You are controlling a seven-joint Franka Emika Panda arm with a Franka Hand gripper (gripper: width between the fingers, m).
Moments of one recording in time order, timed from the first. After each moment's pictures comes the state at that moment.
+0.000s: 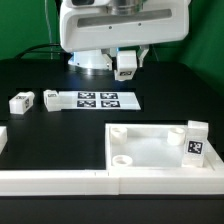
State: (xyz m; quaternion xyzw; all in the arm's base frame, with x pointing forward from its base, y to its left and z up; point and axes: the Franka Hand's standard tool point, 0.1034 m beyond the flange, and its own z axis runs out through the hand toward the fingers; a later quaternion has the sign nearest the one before) arm 0.561 0.001 0.151 -0.99 -0.01 0.11 0.06
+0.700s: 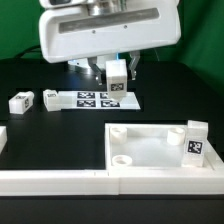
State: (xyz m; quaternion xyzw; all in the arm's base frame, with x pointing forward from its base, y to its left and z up) arm 0.640 -0.025 0.155 -0.99 0.03 -0.03 0.09
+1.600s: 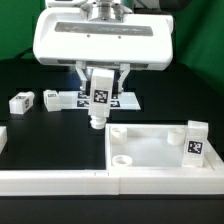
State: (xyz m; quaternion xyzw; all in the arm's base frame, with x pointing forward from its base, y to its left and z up) arm 0.657 -0.048 0.134 -0.94 0.05 -0.33 -0.04
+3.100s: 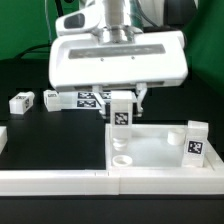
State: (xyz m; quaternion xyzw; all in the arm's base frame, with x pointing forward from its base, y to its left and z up) arm 0.667 -0.017 0.103 -0.94 0.04 -0.33 0.02
